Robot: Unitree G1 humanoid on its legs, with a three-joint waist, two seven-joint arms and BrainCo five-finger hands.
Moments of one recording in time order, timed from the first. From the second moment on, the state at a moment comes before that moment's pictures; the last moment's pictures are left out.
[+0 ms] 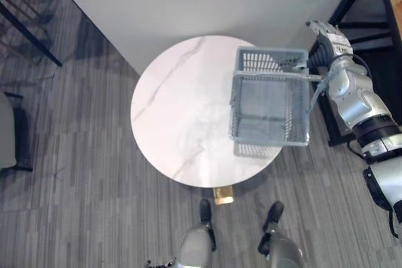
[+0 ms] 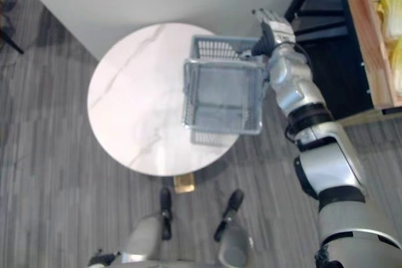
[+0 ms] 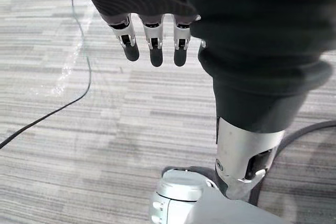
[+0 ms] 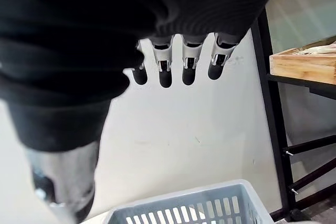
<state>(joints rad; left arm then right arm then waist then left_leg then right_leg) 0.12 0.08 0.17 1.05 -0.11 0.00 0.28 -1.11 -0.62 0.40 0.81 -0.51 0.02 -0.16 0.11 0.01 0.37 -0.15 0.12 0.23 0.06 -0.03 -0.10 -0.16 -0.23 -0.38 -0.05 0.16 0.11</state>
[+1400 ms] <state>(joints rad) 0.07 0.11 0.12 1.02 -0.11 -0.01 0.30 -1.09 -0.62 0.54 0.85 -0.55 0.01 -0.12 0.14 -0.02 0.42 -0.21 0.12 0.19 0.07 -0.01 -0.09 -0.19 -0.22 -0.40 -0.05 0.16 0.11</state>
